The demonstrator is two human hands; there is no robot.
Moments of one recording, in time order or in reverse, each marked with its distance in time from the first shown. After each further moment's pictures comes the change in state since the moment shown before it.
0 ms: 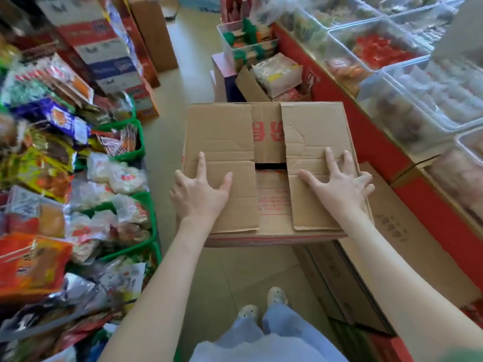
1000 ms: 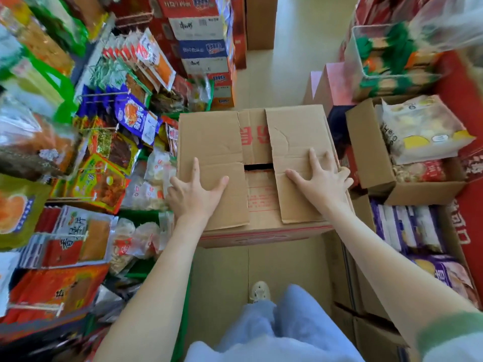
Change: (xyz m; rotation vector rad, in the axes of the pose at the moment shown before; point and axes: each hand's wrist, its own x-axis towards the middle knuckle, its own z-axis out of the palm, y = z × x) left_hand 0.391 -0.127 0.029 -0.063 -0.079 -0.513; right_hand 0.325 -0.387 0.126 0.001 -0.273 -0.432
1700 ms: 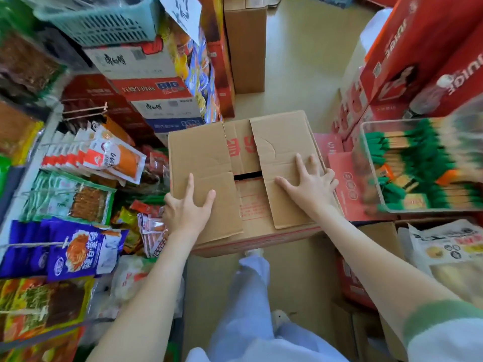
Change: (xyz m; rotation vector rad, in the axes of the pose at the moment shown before) left_hand 0.425 0.270 -0.004 -0.057 -0.093 -0.016; right_hand 0.503 -0.098 -0.082 -0.020 -0.012 -0.016
